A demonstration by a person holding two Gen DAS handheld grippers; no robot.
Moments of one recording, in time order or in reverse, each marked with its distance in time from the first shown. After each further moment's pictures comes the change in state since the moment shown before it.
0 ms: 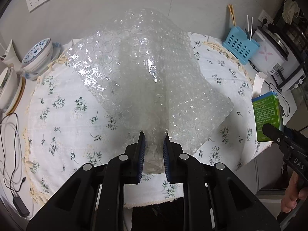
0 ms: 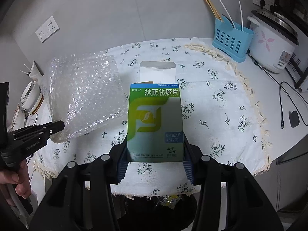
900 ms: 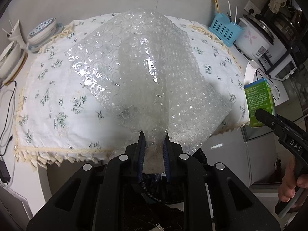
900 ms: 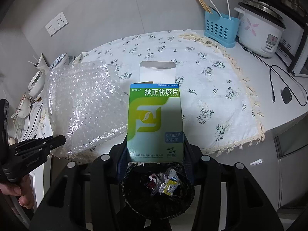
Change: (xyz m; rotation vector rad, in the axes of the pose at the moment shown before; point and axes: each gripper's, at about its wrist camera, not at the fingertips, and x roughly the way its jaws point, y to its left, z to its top) left arm -0.028 -0.032 -0.112 -0.032 0.025 -0.054; right arm -0.041 -0.023 -0.084 0.003 -0.002 0.016
